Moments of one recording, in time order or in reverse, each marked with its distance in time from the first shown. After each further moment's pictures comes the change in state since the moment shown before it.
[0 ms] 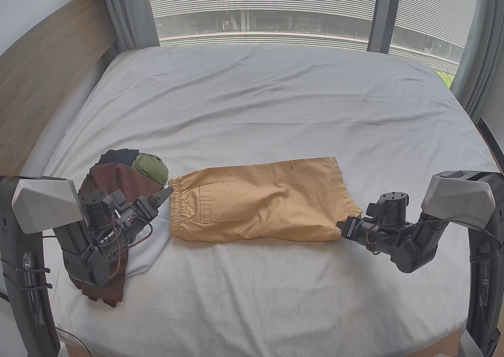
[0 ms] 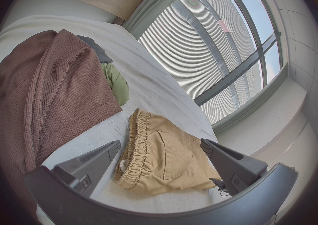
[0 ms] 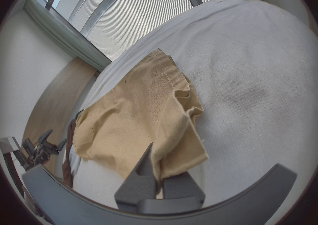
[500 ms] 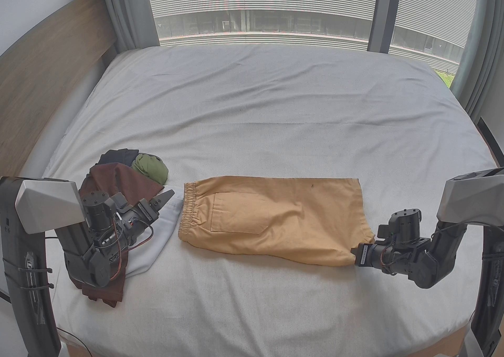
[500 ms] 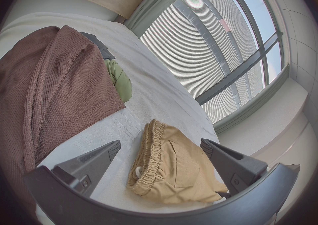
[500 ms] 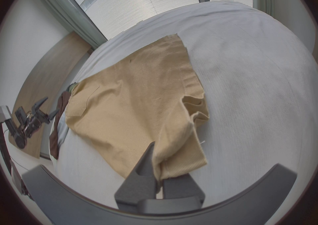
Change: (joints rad) left arm 0.001 0.019 -0.003 0.000 0.000 0.000; right arm 0.002 -0.116 0.270 0.029 -0.057 -0.170
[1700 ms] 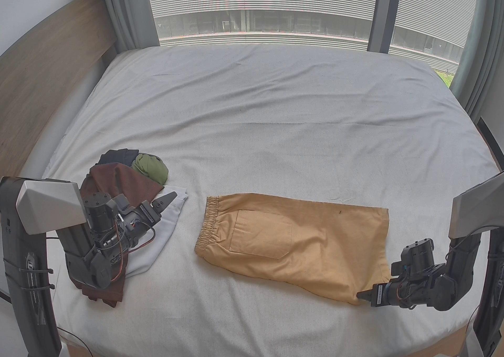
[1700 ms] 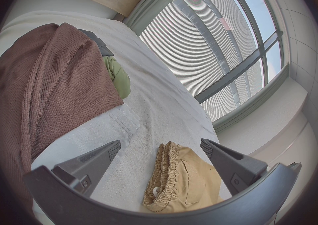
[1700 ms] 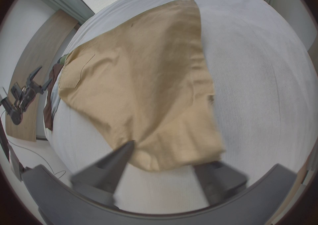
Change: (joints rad) left arm -0.013 0.002 0.008 0.000 -0.004 0.001; right arm 0.000 -0.053 0.319 0.019 0.000 -0.035
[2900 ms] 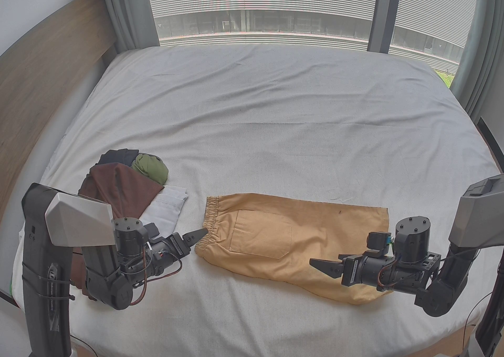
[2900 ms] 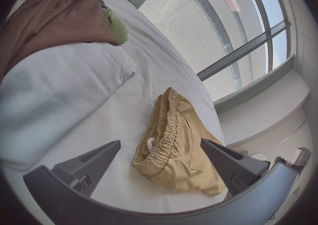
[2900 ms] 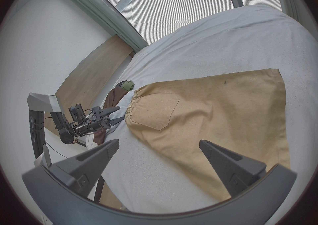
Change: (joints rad) left arm -0.150 0.106 0.063 0.004 0.008 0.003; right arm 0.235 -0.136 -0.086 -0.270 0.111 0.109
